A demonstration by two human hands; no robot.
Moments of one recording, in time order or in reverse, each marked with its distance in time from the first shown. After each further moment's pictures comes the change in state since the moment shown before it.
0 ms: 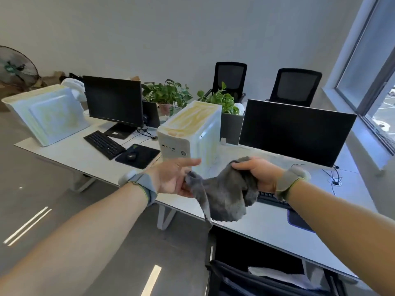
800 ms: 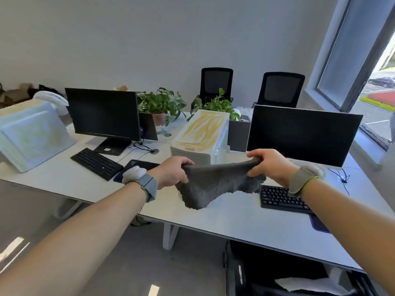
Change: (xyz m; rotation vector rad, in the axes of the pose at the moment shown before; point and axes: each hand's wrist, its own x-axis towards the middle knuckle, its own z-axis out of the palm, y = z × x) left_hand 0.007 0.045 -0.137 0.761 0.359 0.379; right_hand 0.079 -0.034 0.048 -0.545 0.394 -0.165
